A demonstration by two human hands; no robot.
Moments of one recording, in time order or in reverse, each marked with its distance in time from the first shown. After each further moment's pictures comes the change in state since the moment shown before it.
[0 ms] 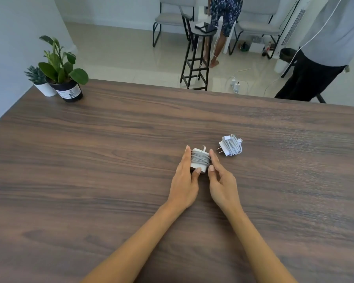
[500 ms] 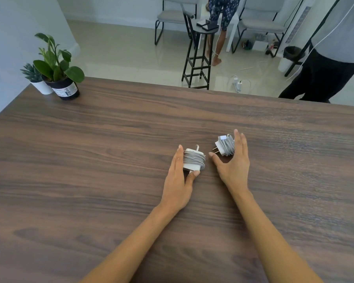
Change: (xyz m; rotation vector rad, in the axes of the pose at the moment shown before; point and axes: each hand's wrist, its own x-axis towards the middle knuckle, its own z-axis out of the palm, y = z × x) left_hand 0.000 -0.002 0.004 0.043 0.094 0.027; right_hand 0.058 0.024 -0.030 -0.266 0.299 -0.149
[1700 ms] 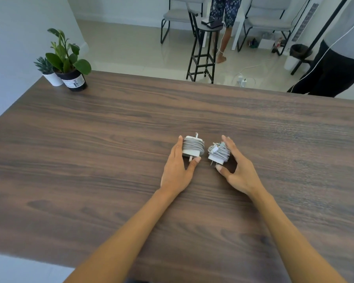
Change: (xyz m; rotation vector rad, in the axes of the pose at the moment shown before) left_hand -0.011 0.006 0.011 0.116 0.047 -0.028; right_hand -0.032 0.018 -0.064 0.042 -0.473 -0.153
